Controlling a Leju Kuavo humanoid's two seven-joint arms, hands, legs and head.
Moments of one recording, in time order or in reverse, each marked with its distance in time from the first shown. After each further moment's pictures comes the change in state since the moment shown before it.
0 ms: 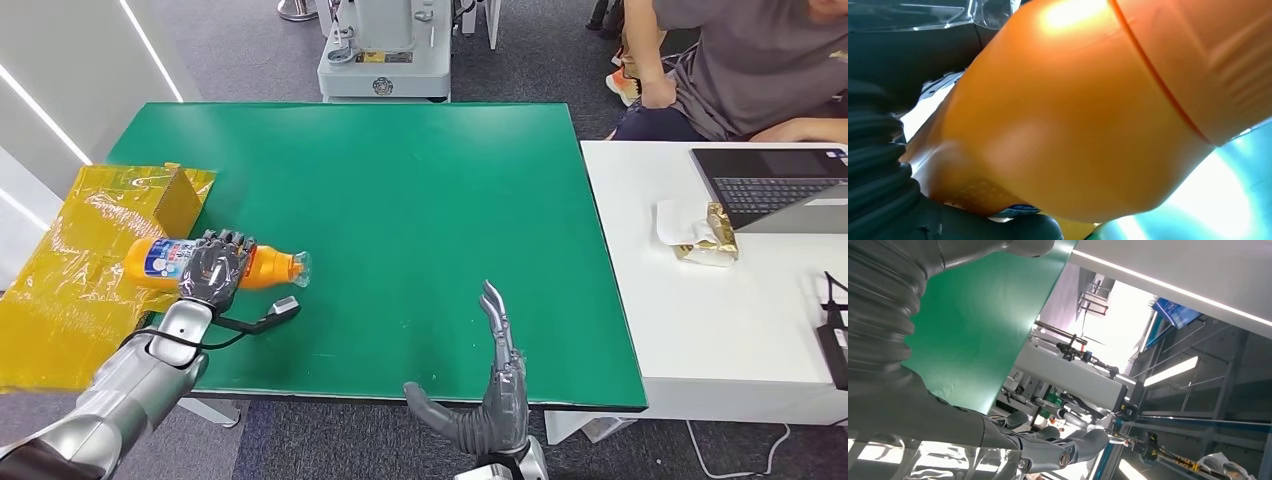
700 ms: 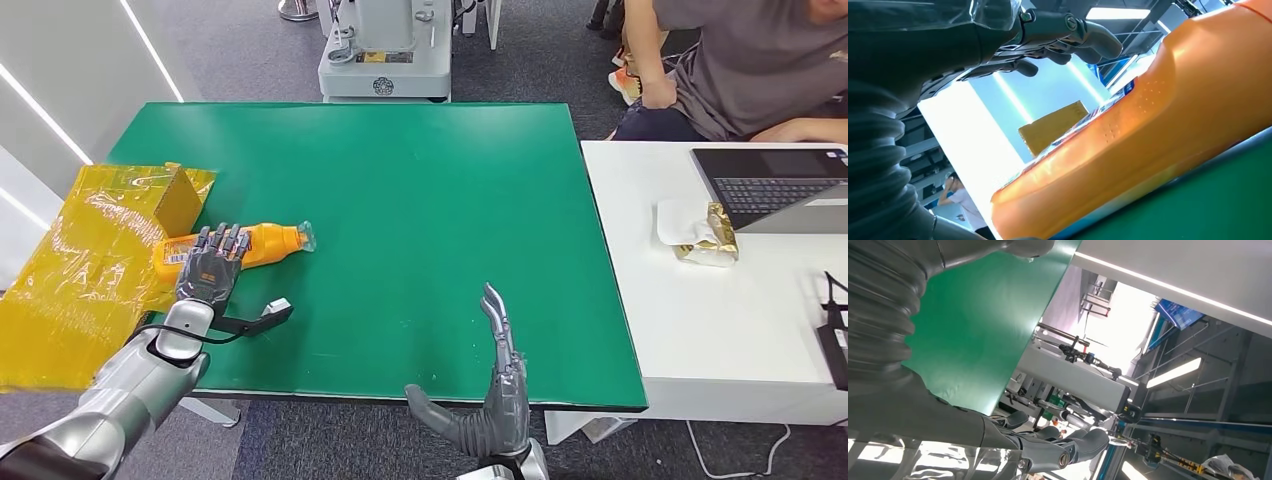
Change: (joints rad) left arm -0.008 -0.010 0.007 0.033 0.004 -0.231 0.078; right arm 0.006 -0.007 0.002 0.000 -0.010 0.000 0.000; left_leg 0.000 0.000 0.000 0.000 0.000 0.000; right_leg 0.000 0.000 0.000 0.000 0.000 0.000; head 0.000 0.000
